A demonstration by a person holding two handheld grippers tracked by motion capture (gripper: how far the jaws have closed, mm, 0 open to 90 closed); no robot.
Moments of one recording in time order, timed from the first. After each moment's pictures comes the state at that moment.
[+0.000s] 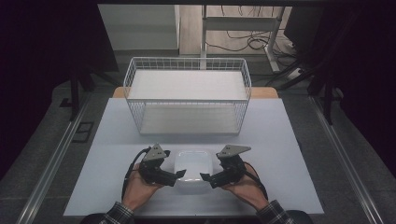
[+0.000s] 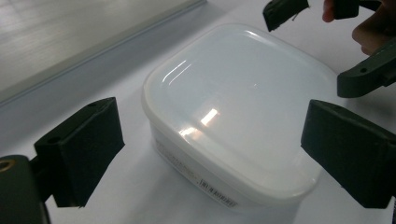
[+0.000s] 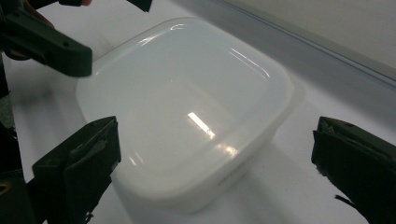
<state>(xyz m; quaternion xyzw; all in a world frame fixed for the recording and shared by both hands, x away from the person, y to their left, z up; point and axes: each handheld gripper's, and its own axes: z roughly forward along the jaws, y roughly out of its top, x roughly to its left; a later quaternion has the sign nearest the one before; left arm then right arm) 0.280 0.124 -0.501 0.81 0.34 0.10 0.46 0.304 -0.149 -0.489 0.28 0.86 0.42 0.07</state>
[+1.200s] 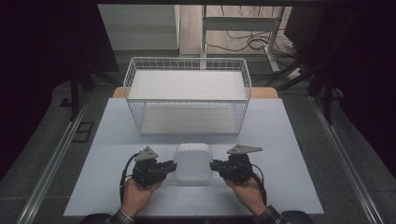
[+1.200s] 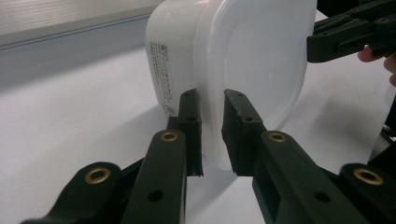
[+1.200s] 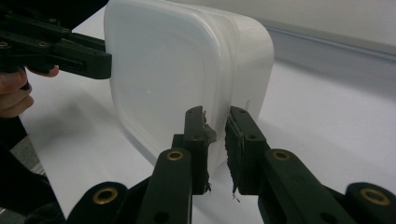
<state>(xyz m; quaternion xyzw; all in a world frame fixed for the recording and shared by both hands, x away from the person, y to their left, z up) 0.258 0.137 -0.494 0.76 0.44 0.07 0.47 0.290 -0.166 -0.473 0.38 0.81 0.44 0.06</state>
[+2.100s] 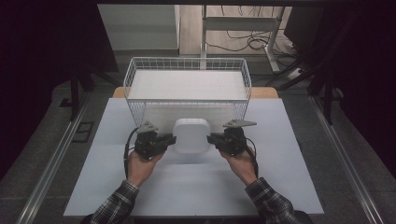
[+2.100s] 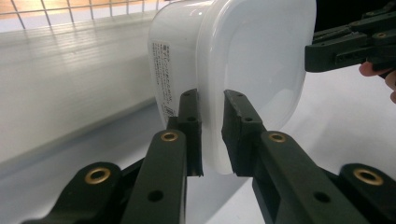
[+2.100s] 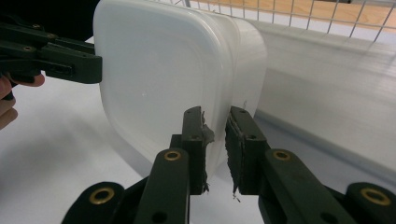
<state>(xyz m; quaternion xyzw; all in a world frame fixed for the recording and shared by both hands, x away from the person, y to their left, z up) 0.335 0.148 -0.474 0.74 0.45 0.11 0.49 0.366 -0.149 -0.456 0.38 0.80 0.46 0.10</state>
